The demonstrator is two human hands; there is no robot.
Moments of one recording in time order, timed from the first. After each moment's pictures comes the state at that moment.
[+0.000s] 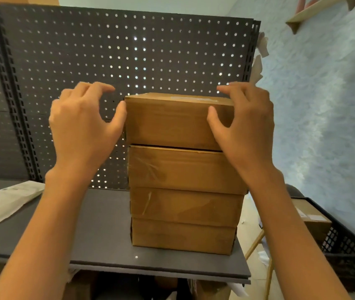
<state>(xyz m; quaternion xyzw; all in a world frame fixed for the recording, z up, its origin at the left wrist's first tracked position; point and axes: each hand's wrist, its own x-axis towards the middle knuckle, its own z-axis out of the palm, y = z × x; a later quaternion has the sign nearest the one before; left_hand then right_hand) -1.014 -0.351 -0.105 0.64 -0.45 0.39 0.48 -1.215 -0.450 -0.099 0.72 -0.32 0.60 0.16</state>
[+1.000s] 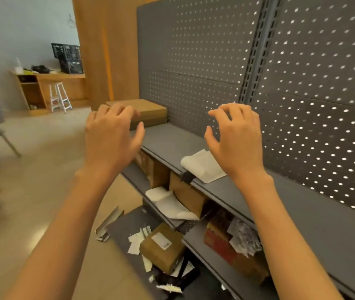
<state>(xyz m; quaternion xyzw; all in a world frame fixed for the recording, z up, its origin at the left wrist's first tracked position) -0.735 -0.039 -0.201 0.83 -0.25 0.47 0.17 -0.820 -0.242 -0.198 0.86 -0.04 0.51 0.06</state>
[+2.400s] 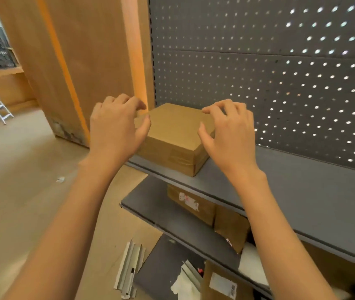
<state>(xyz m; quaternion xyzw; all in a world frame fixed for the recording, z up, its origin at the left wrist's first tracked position) -0.194 0.023 -0.226 0.81 -0.39 0.38 0.21 -0.321 -0.130 -0.249 0.86 -0.20 0.48 0.02</state>
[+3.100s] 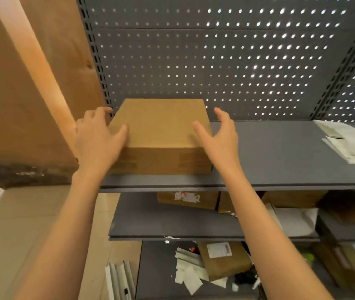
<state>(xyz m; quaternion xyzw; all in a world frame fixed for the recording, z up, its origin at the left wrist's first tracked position) -0.028 -0.022 -0.277 0.81 -0.46 0.11 0.36 -0.232 -0.098 -0.288 0.66 -0.48 0.47 -0.33</state>
